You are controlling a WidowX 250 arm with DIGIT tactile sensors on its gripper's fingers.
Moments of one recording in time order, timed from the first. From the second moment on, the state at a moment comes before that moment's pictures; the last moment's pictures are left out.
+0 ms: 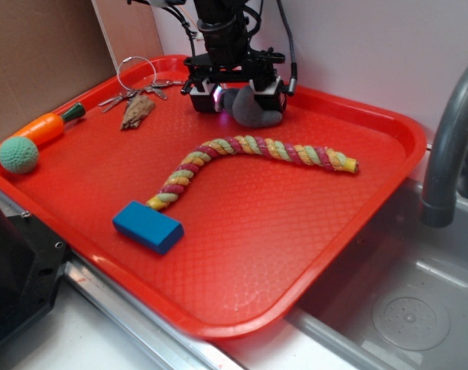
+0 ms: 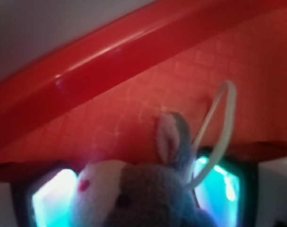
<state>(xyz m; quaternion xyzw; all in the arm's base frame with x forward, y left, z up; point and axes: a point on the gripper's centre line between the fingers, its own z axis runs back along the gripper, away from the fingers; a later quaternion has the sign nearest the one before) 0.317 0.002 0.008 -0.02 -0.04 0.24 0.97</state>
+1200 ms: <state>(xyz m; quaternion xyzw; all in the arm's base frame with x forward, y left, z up) 0.173 0.005 0.151 -0.03 -0.03 -0.02 1.00</state>
